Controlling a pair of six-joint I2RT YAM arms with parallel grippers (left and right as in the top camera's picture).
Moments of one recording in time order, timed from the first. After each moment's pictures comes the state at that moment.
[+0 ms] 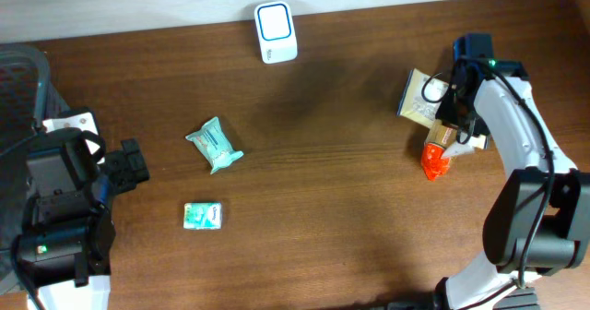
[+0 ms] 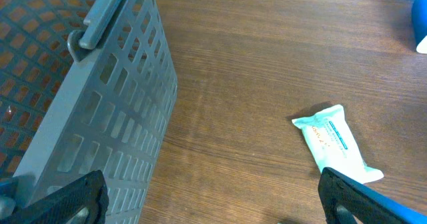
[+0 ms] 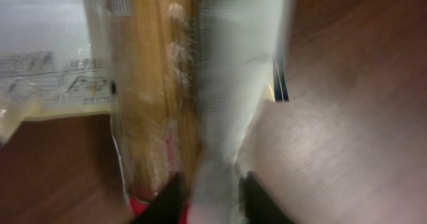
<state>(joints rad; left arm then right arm) 0.10 1.05 1.17 -0.83 -0.20 -0.02 -0.17 1.80 1.43 -1.01 0.28 0.42</state>
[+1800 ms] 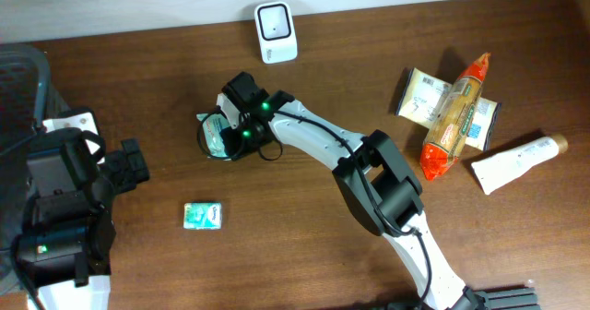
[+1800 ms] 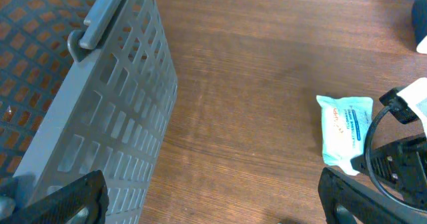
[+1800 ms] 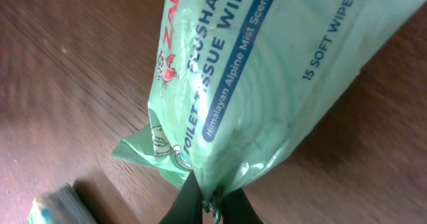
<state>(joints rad) 0.10 1.05 1.17 -0.83 -0.20 -0.02 0.65 2.39 1.89 -0.66 -0.42 0.24</state>
